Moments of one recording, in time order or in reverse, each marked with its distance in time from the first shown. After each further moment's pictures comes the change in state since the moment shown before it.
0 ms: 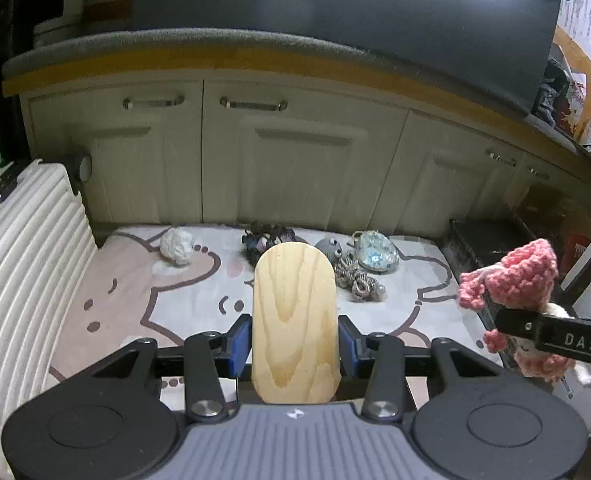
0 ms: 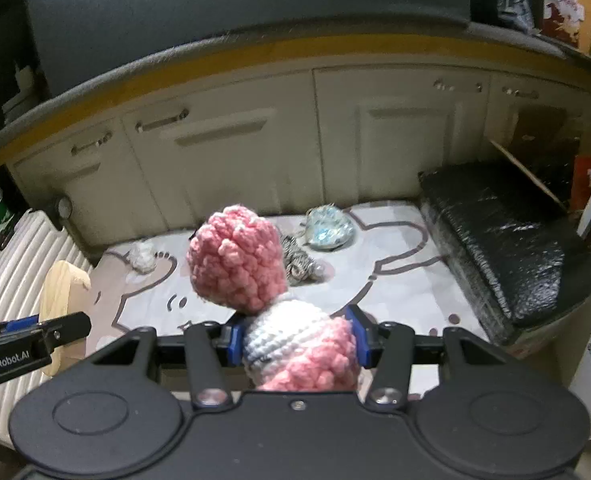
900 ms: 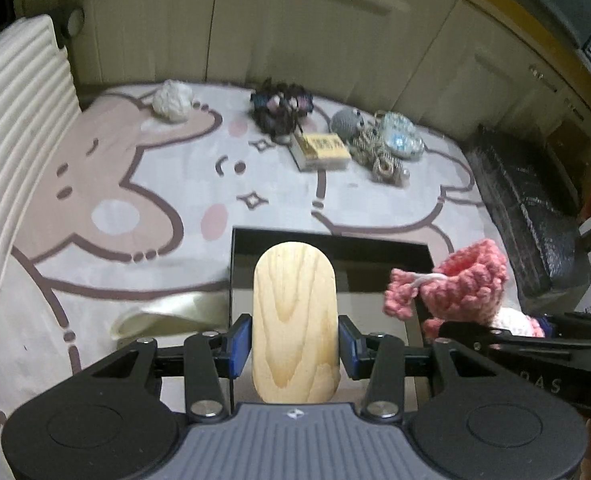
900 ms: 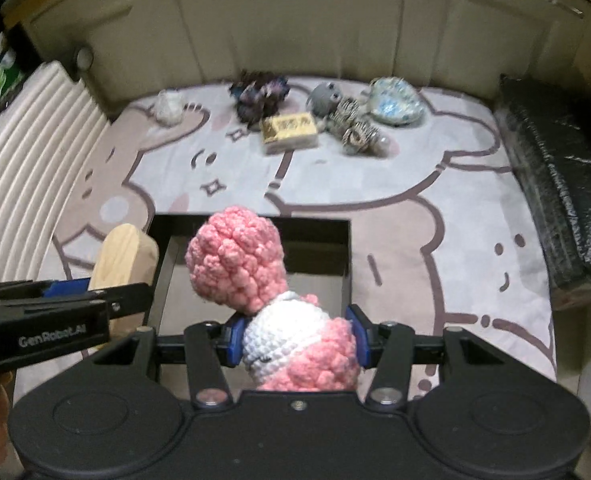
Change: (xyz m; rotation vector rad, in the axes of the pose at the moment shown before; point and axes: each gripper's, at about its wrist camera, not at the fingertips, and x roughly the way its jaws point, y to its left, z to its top) left arm 0.070 0.024 -0.057 -0.107 0.344 -0.030; right arm 0.076 0.040 -0.047 -0.171 0.375 0.070
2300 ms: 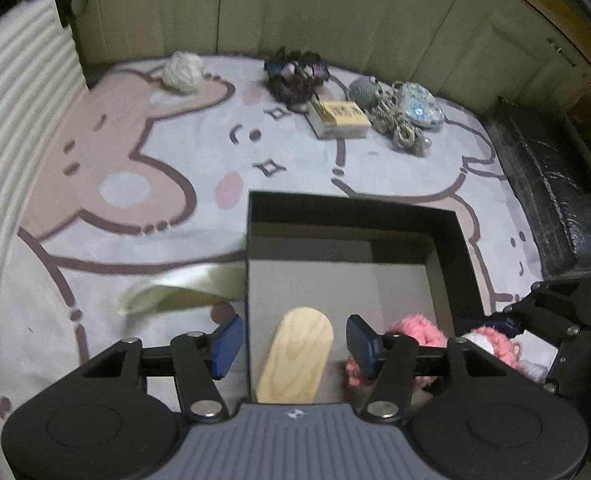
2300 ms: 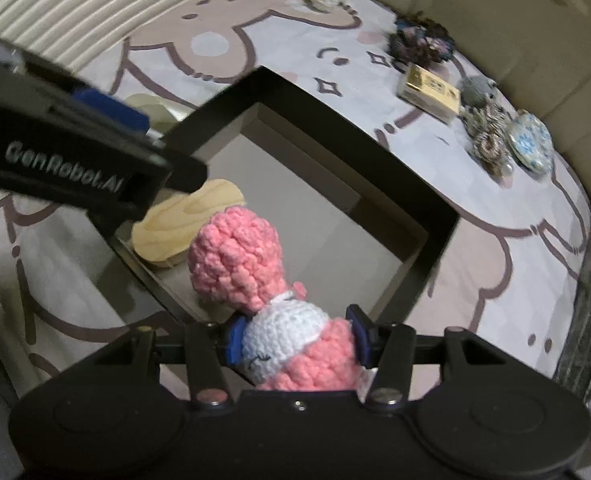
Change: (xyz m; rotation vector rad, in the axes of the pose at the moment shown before) left arm 0.015 0.004 -0.011 0.015 0.044 0.063; right arm 0.049 0.046 -0.025 -0.627 0.178 0.047
